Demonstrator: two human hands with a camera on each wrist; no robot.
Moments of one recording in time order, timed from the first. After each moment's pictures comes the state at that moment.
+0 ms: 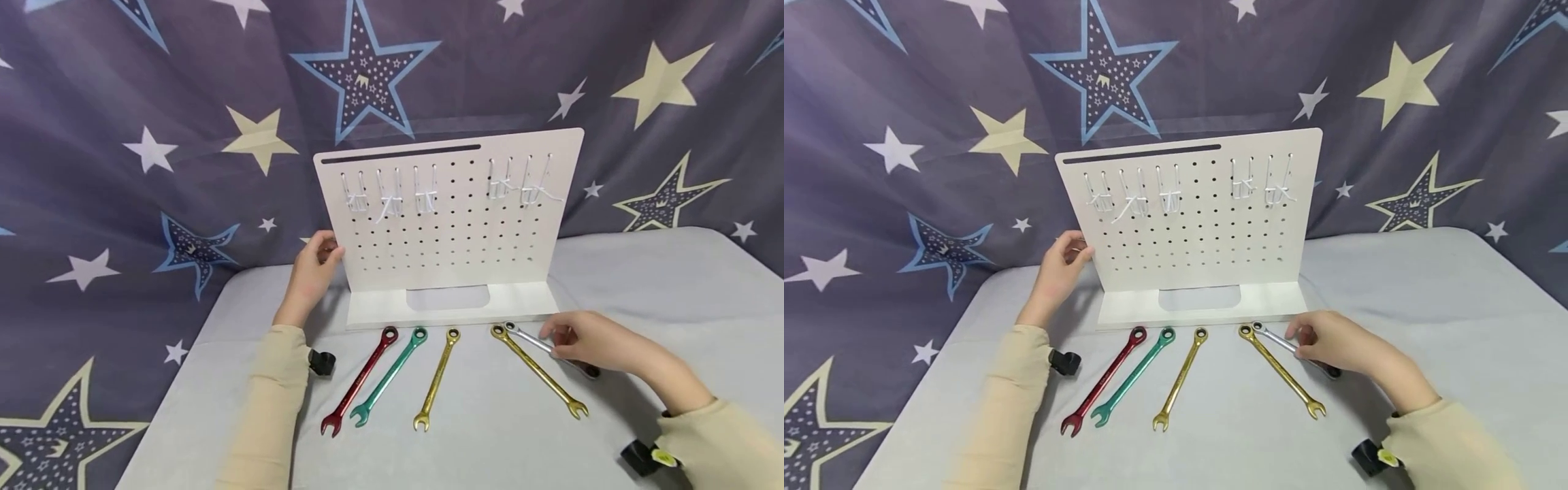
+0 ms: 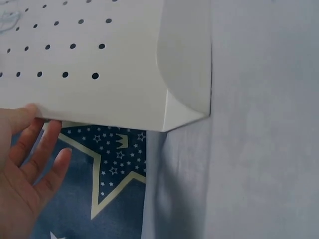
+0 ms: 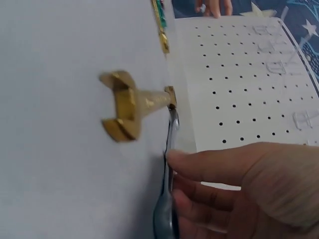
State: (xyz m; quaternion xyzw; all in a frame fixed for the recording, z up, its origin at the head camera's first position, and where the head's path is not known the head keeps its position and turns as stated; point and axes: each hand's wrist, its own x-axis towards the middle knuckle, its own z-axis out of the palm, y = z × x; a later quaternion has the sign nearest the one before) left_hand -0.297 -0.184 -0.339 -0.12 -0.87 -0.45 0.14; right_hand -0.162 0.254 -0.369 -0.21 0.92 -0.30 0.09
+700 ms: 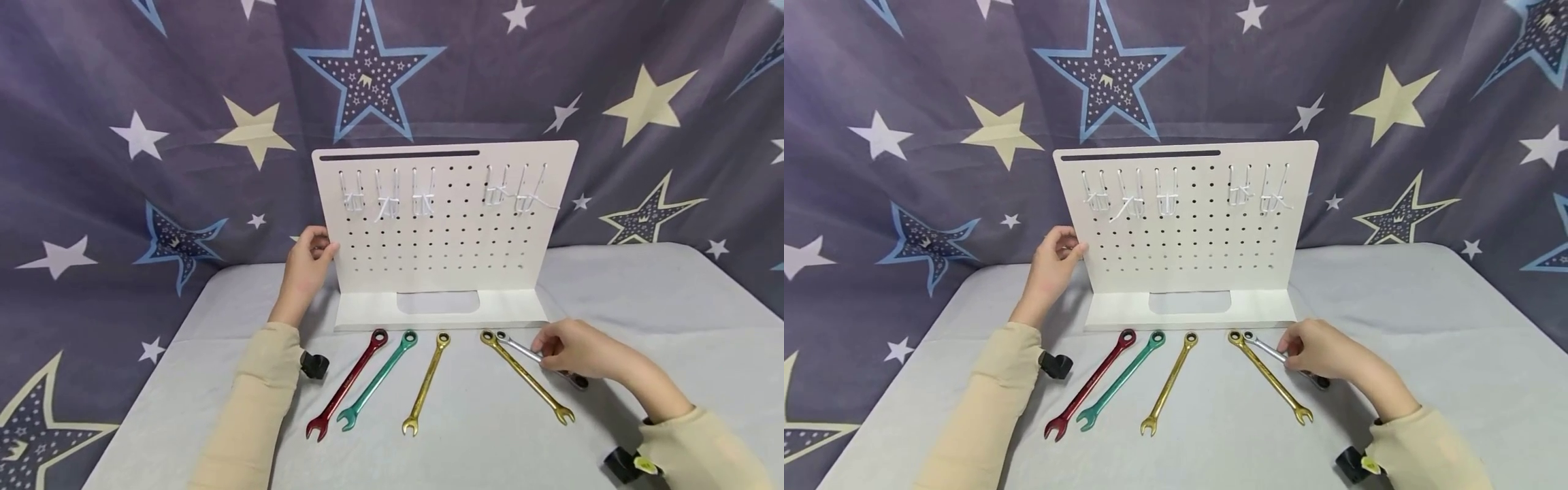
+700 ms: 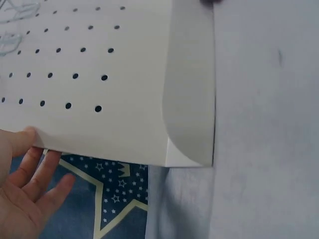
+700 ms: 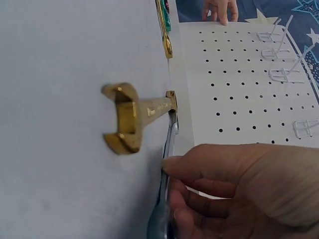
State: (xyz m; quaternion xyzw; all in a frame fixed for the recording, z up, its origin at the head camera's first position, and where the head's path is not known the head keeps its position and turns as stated) left_hand -0.299 -0.175 -0.337 -0.08 -0.85 -0.49 0.16; right_hand -0.155 0.245 -0.365 -0.17 0.93 -0.30 0.11
